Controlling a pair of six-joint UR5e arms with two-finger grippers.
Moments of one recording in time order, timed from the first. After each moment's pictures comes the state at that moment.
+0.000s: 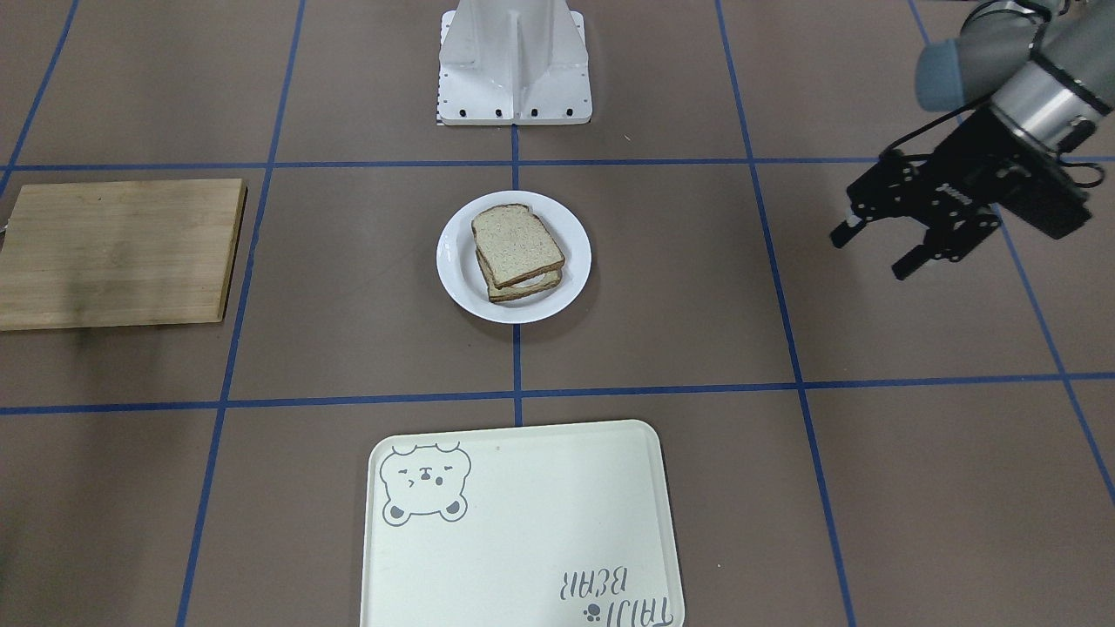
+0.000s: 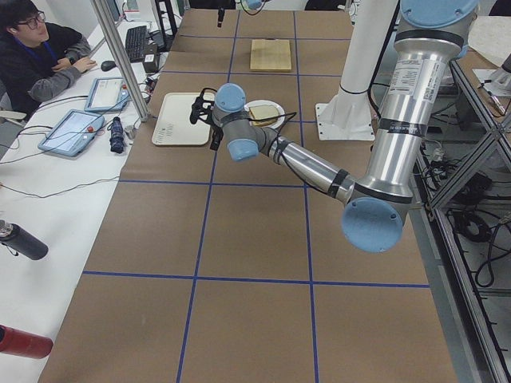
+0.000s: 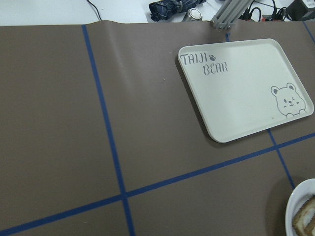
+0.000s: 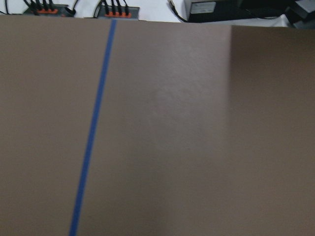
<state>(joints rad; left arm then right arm) -1.02 -1.78 -1.82 -2.33 -2.28 -1.05 1.32 -1.36 1.58 -1.25 2.21 0.47</state>
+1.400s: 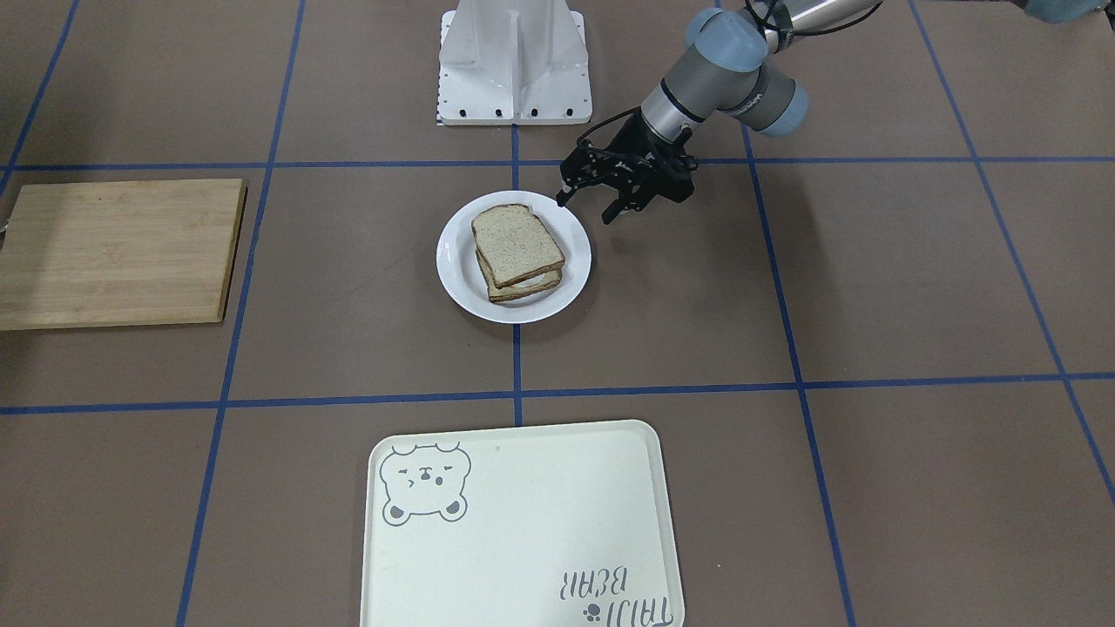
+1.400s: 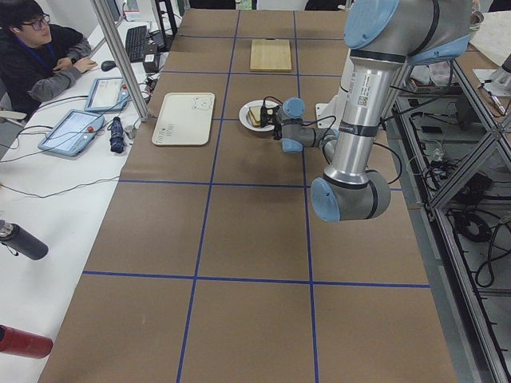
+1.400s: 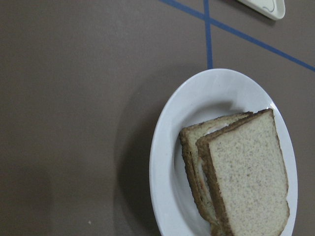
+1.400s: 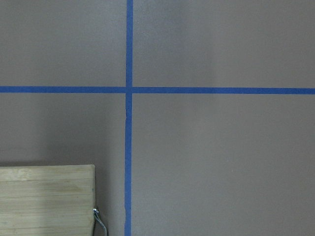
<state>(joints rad) -0.33 -1.90 -1.68 -2.56 -1.66 -1.51 1.61 -1.68 1.70 -1.55 2.28 0.01</state>
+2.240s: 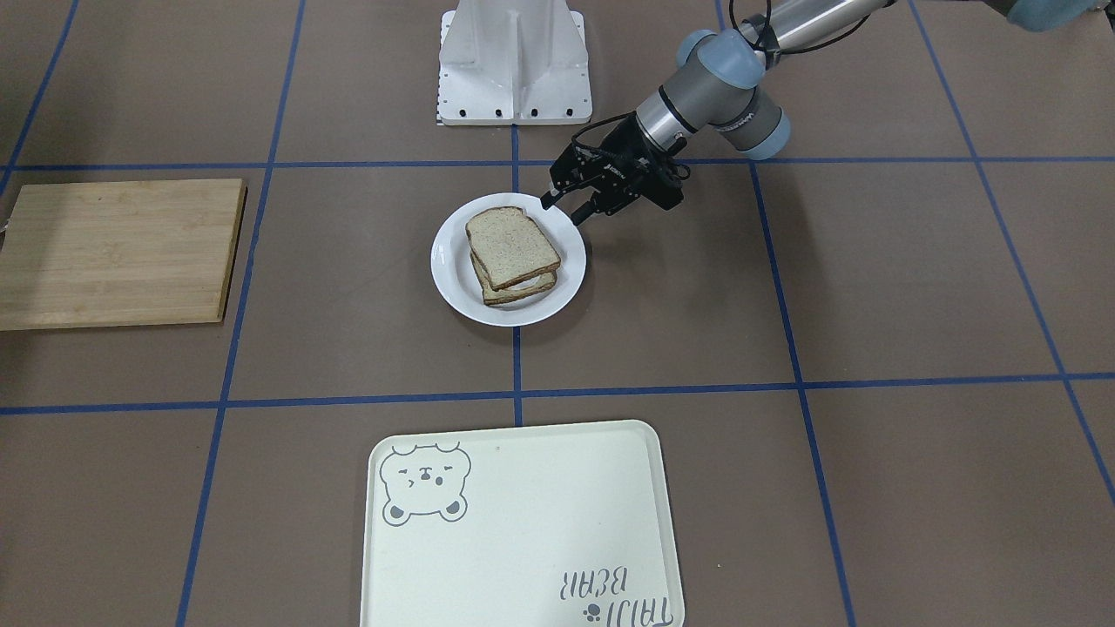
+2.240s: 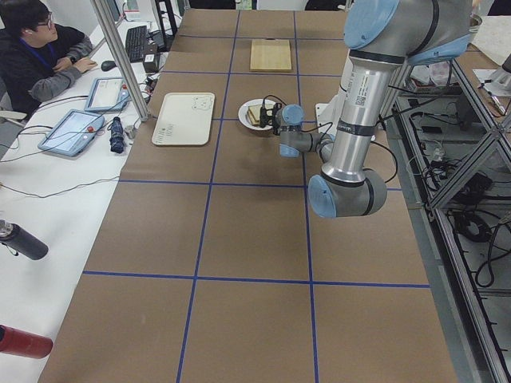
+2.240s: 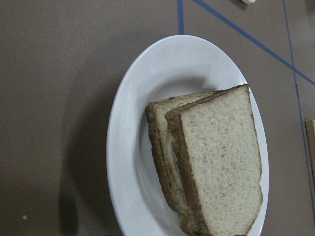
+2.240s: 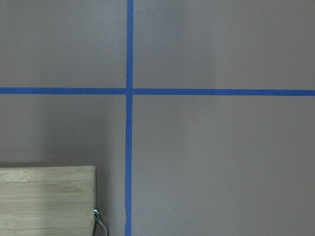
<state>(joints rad) -0.33 -1.93 -1.60 -2.75 -1.66 -1.57 1.61 -1.67 1.71 -1.55 2.28 0.01</state>
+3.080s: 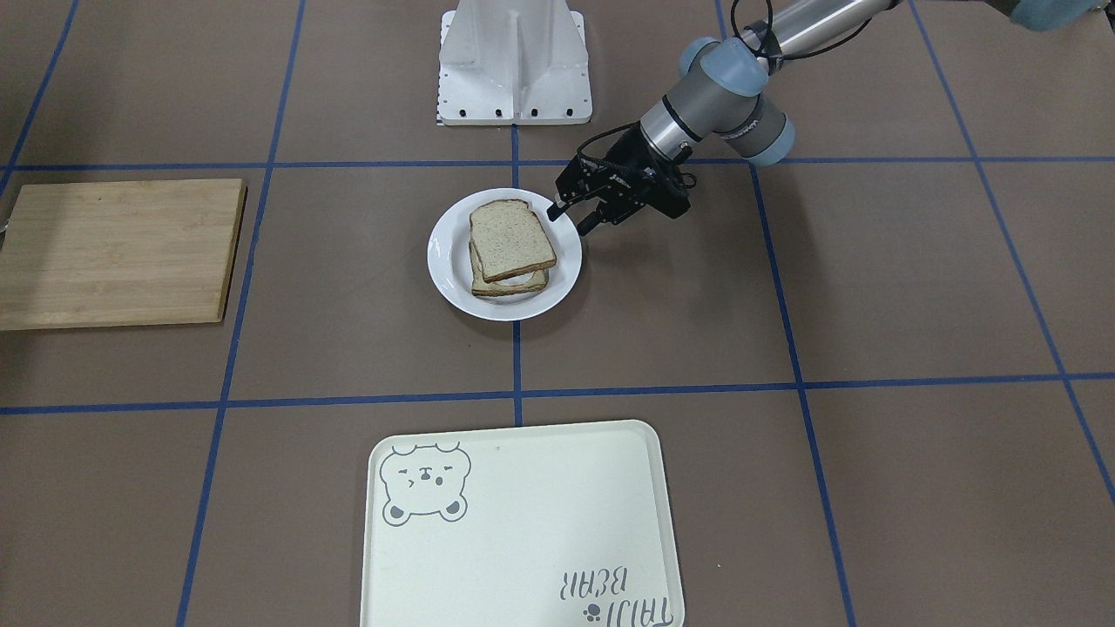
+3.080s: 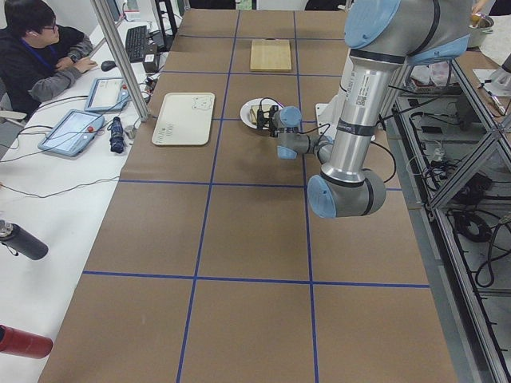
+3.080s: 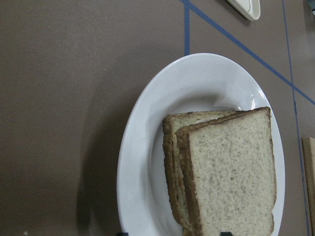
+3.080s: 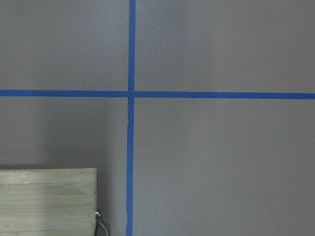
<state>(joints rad) -0.36 -1.93 -1.58 -2.76 -1.66 -1.58 1.61 -1.67 1.70 -1.55 2.28 0.01</state>
